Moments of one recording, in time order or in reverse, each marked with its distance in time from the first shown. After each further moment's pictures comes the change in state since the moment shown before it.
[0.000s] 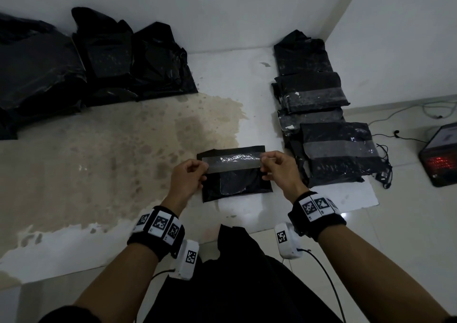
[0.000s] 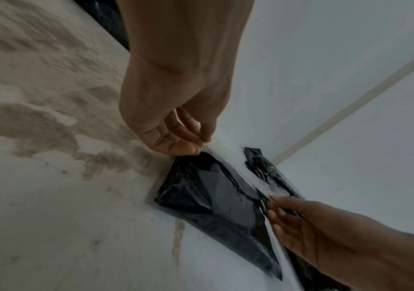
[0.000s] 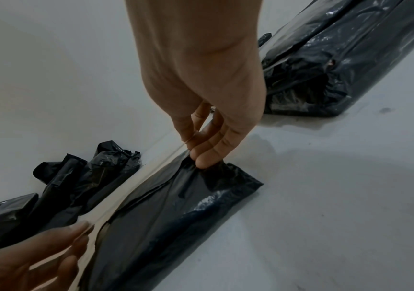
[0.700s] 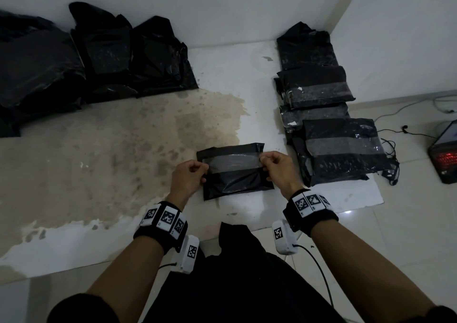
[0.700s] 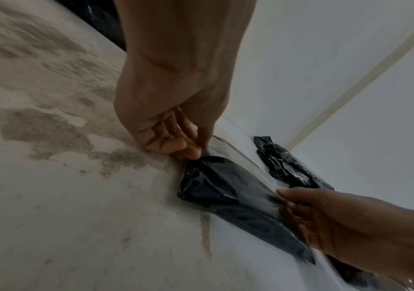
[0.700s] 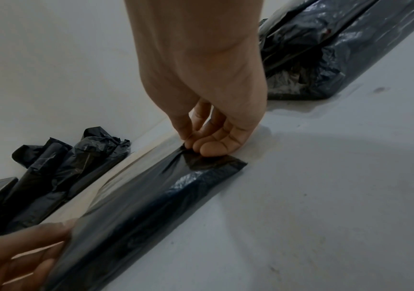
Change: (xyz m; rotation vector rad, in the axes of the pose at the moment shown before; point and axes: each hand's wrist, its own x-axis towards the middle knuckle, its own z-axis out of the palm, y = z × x) left_hand 0.009 -0.009 0.001 0.173 0.019 0.000; right_hand 0.011 0.016 0.011 -0.112 0.066 0.030
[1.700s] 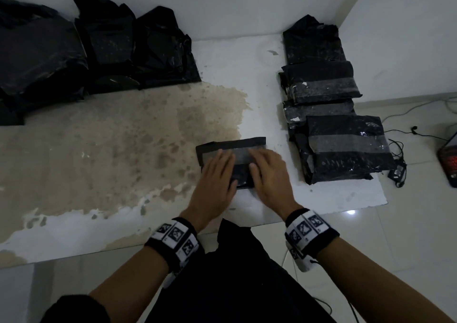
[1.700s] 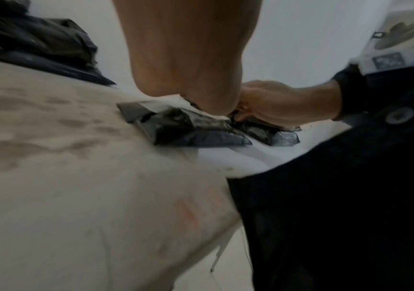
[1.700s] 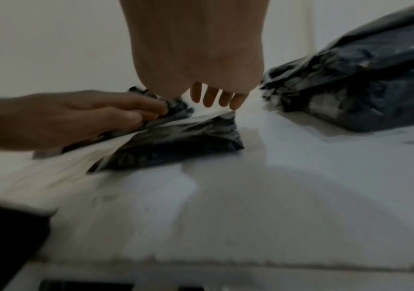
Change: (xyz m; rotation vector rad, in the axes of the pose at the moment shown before) left_hand -0.049 -0.023 0.044 0.859 -0.021 0.870; right_hand -0.042 0.017 0.009 -0.700 0.061 -0.850
